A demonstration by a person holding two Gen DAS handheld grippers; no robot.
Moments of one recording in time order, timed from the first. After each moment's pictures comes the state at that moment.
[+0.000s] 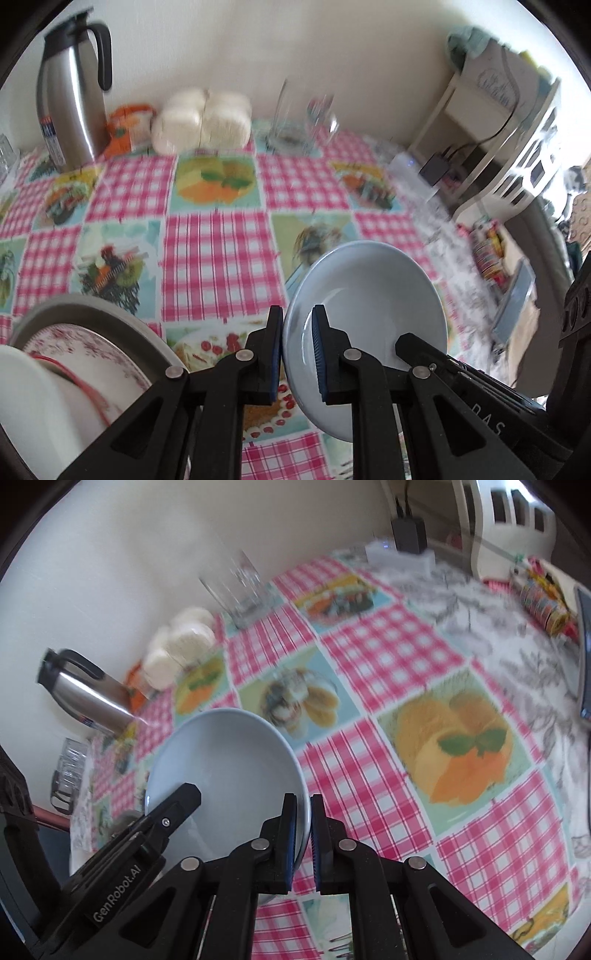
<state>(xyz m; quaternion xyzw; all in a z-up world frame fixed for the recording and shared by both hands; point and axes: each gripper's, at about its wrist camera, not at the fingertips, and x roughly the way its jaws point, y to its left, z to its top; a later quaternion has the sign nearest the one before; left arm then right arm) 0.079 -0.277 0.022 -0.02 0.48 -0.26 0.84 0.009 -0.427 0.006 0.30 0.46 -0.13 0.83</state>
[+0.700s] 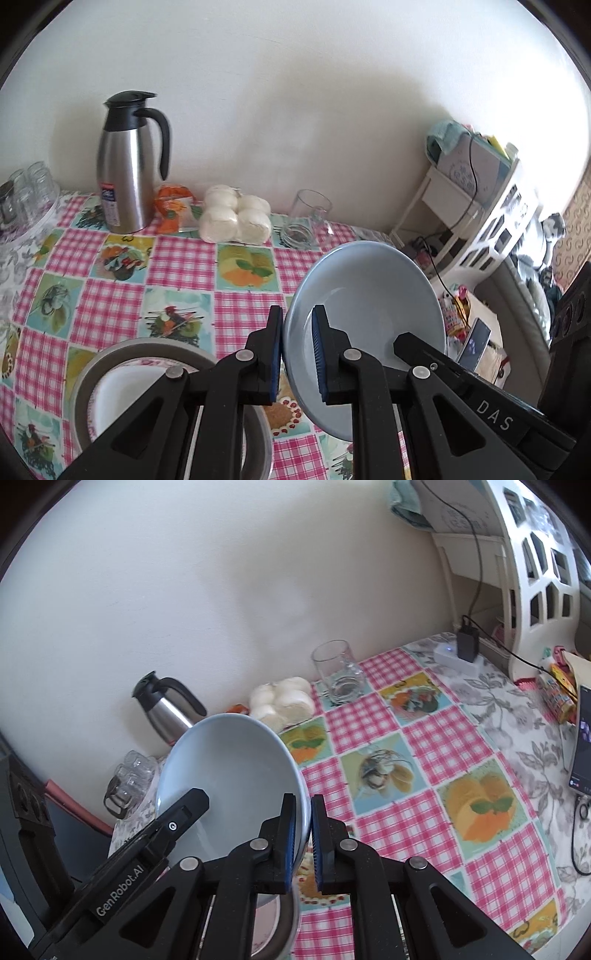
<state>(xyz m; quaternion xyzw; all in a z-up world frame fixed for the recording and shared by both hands) 0.051 -0.192 0.119 -0.08 0.38 -0.25 0.89 -0.011 -0.356 0.127 0.26 0.35 -0.06 0.90</state>
